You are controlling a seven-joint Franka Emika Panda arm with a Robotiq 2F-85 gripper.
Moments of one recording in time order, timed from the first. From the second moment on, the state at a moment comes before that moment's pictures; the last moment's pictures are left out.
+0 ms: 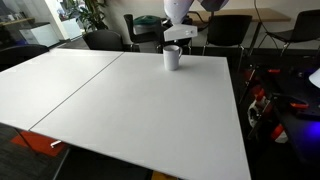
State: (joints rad) arm -0.05 0.42 -0.07 -2.08 -1.45 2.23 2.27
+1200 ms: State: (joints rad) arm -0.06 0.60 -0.06 -1.90 -1.45 2.28 2.27
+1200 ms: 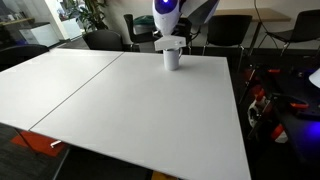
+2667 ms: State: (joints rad) arm -0.04 0.24 -0.02 -2.16 -1.49 2.31 2.42
